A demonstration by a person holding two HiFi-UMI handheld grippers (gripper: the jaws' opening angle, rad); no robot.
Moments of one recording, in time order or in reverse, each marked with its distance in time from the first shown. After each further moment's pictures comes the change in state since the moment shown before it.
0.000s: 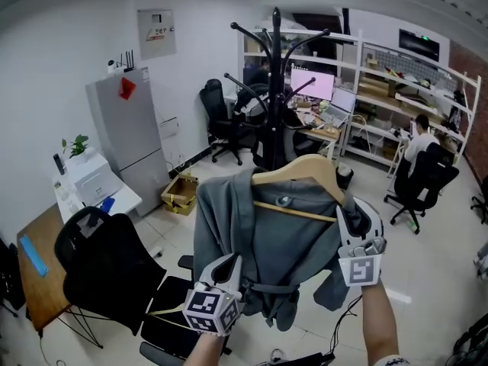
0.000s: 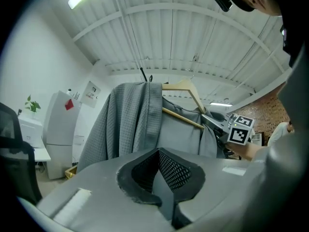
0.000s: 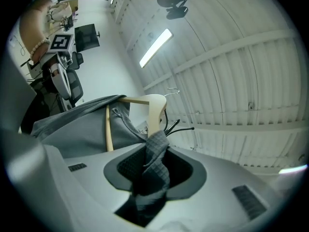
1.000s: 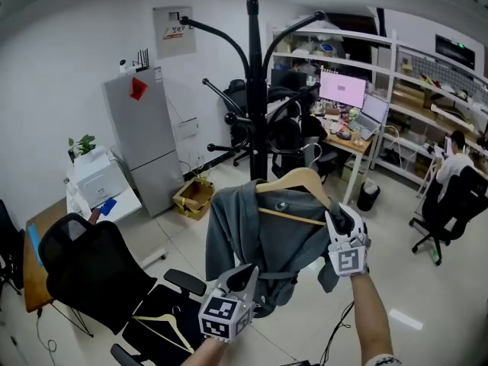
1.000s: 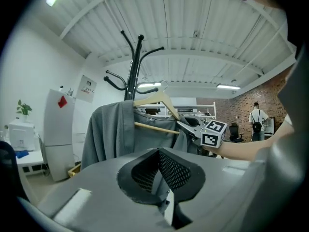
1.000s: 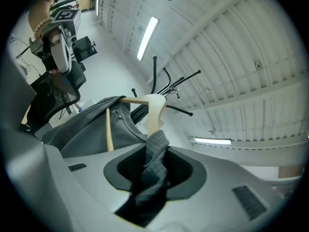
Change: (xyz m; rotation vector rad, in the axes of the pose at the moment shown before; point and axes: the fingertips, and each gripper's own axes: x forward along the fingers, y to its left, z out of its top) left arm 0.191 -0.037 -0.055 0.078 0.138 0.091; right arm 0.124 0.029 -0.278 0.196 0.032 0.179
